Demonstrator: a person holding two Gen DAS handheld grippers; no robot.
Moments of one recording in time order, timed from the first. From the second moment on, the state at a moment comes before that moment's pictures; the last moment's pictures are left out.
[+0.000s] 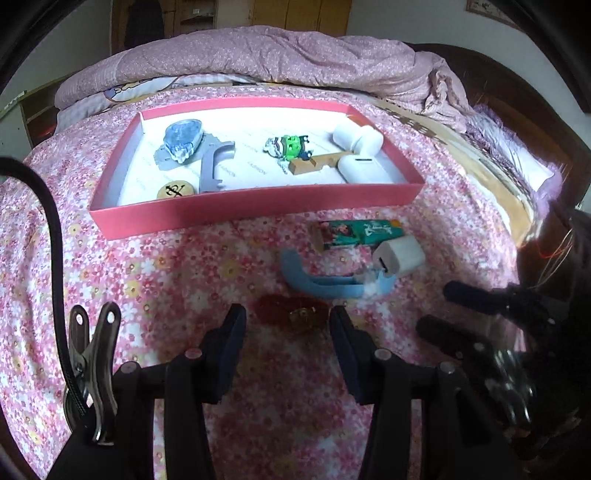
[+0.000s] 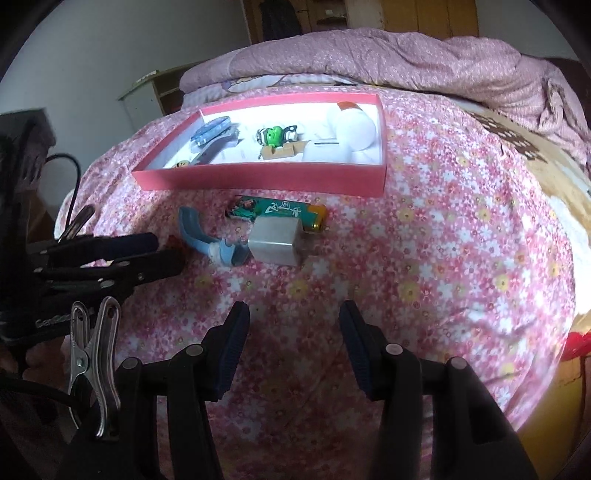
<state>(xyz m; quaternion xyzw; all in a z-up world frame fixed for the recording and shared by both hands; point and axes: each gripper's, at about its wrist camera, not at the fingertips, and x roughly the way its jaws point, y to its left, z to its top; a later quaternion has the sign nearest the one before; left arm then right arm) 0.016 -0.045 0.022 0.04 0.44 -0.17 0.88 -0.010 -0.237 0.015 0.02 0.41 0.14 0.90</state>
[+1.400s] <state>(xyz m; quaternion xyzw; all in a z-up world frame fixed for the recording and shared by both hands) 0.017 0.000 0.033 -0.01 0.41 -0.13 0.90 0.034 -0.230 0.021 0.06 0.40 0.10 0.91</state>
